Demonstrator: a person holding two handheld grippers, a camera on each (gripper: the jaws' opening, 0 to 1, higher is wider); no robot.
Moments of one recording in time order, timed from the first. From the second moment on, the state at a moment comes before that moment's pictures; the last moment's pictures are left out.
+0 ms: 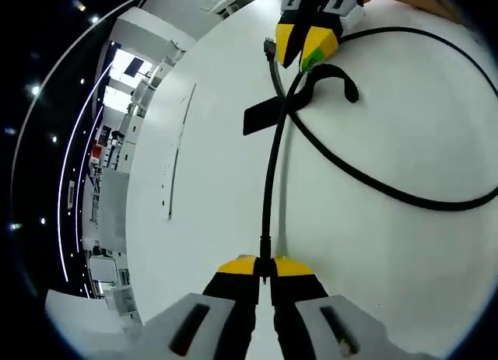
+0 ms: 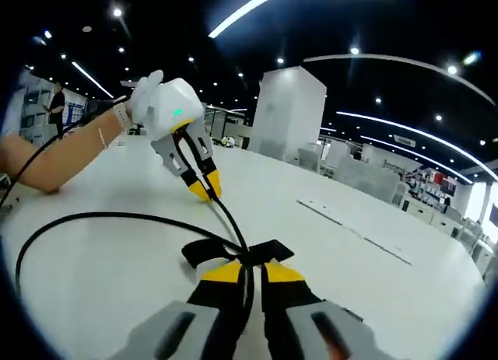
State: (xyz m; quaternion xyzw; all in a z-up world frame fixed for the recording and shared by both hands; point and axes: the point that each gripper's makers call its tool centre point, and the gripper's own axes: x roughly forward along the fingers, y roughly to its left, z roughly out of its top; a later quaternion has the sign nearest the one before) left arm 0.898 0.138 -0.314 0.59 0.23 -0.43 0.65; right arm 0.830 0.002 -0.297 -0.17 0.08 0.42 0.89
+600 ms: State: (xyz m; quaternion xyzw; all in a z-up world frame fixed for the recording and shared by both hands) left arm 0.897 0.137 -0.313 0.59 0.24 -0.43 0.64; right arm 0.835 0.019 -0.301 -0.26 0.06 0.40 0.88
